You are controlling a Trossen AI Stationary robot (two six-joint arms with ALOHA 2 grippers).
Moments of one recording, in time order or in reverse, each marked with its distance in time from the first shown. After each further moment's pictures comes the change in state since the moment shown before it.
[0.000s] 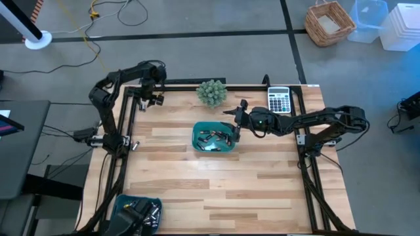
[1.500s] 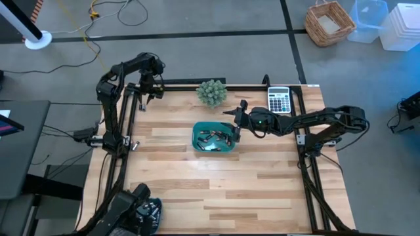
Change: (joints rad) left arm 0.098 0.177 0.228 -0.175 0.141 0.125; right arm 0.001 0.000 0.000 -0.011 0.000 -0.018
